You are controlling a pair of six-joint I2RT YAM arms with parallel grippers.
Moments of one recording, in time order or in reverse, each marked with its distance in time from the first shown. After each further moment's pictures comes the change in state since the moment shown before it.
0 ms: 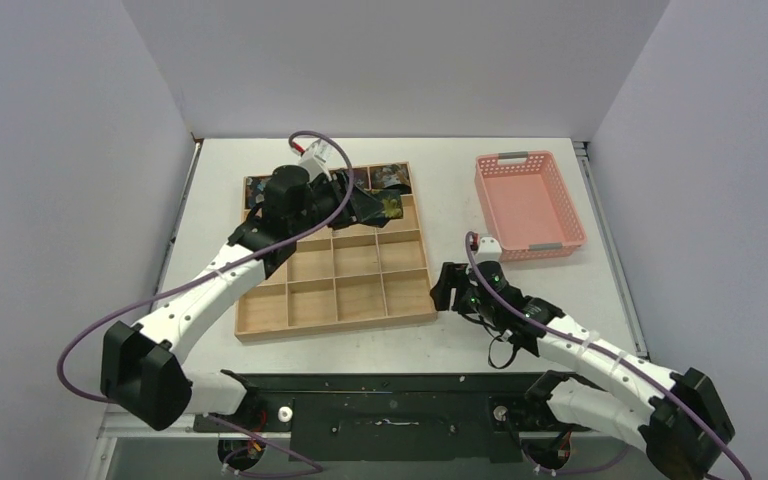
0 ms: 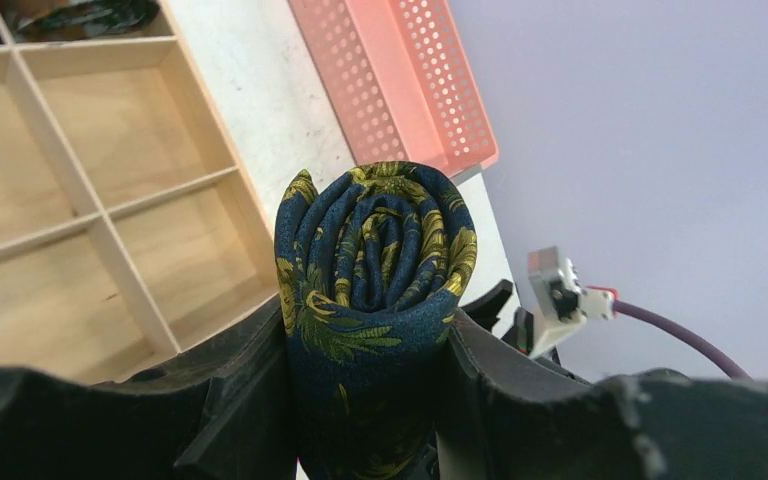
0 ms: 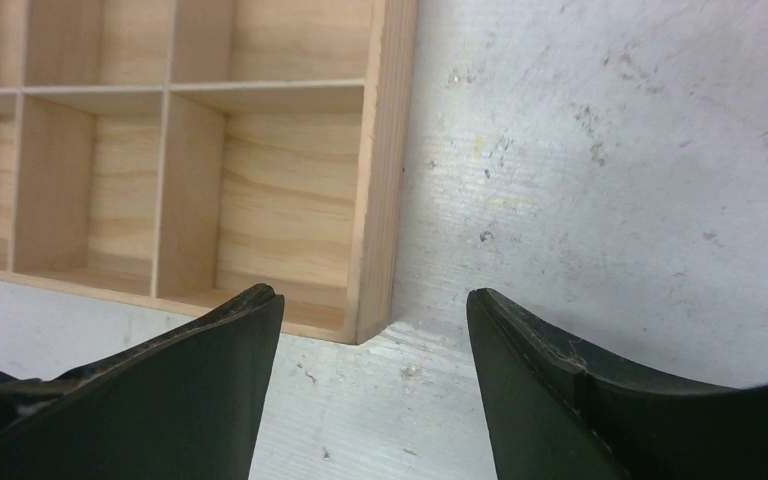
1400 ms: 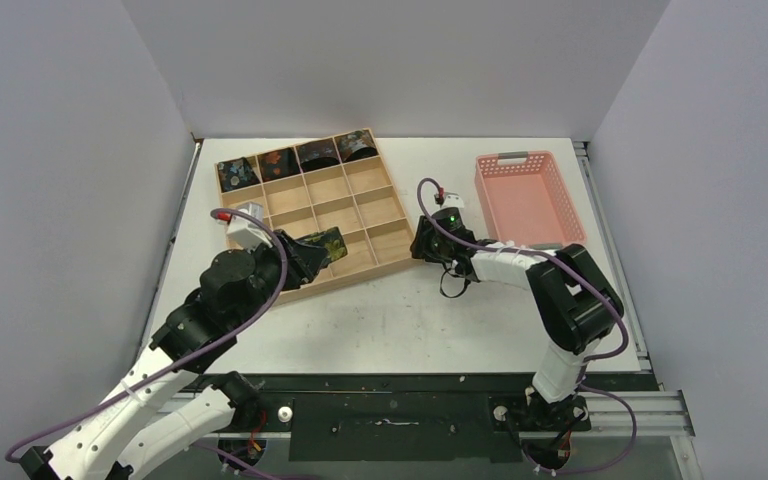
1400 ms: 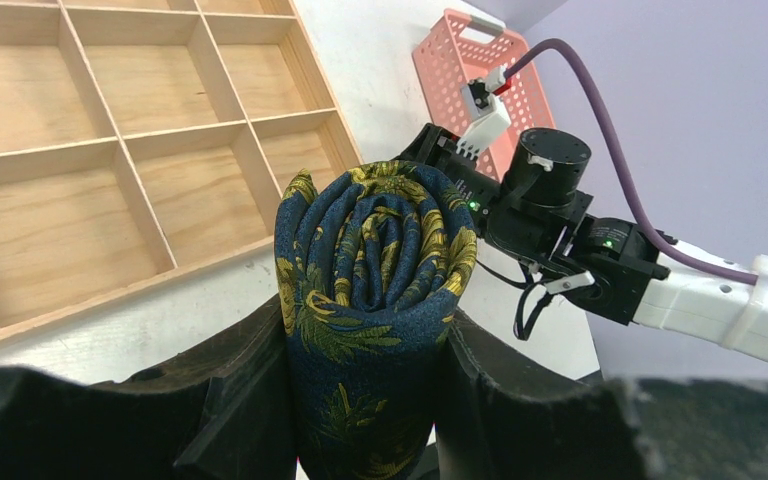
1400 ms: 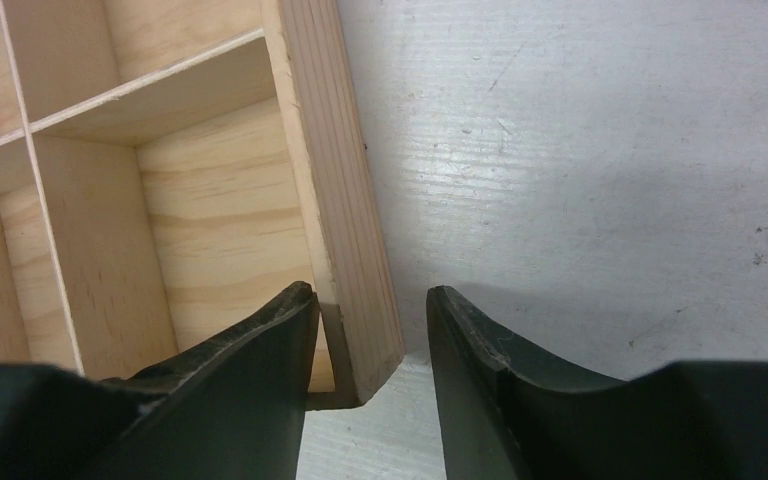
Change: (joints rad) left arm -0.179 -0.610 -0.237 -0.322 -0.507 0.013; right arm -0.167 0.752 0.401 0.317 -0.091 -0.023
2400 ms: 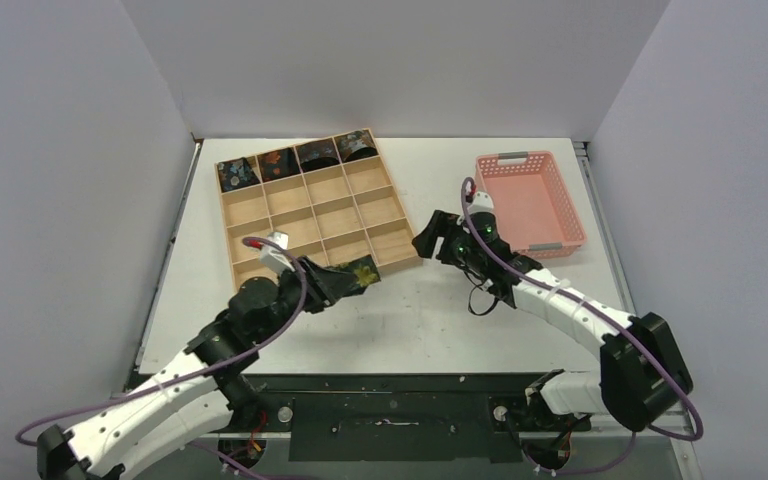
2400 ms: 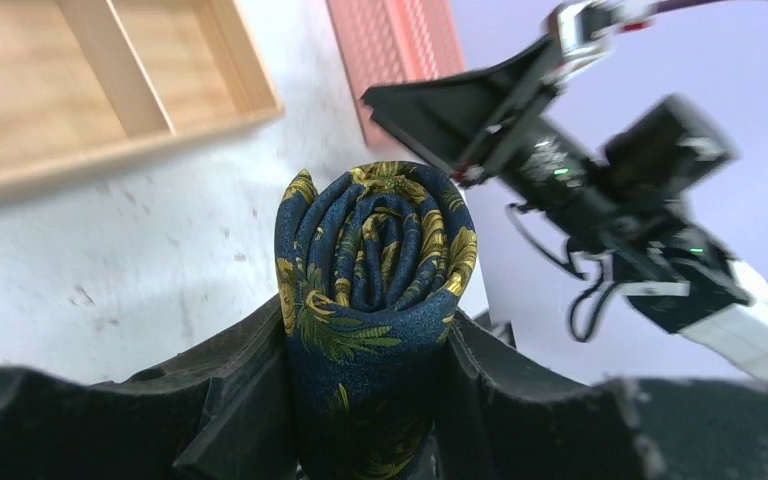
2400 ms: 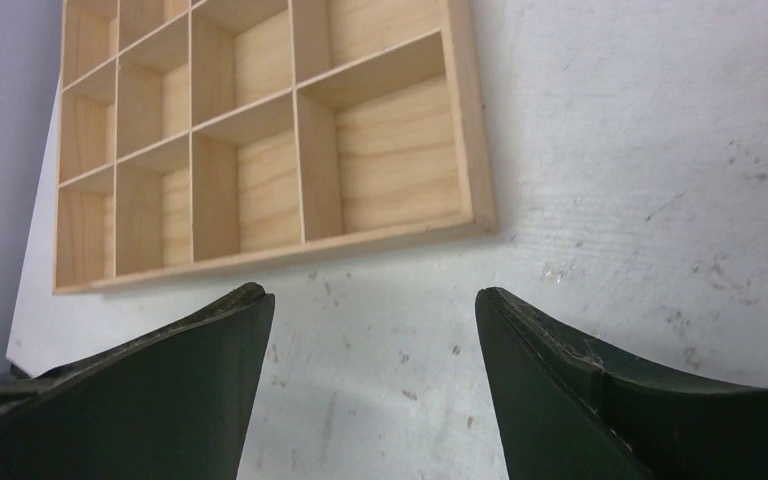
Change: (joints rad) left arm -0.093 -0.042 -0.342 0.370 0.117 -0.247; right arm 0.001 -0.454 -0.150 -0.092 -0.055 0.080
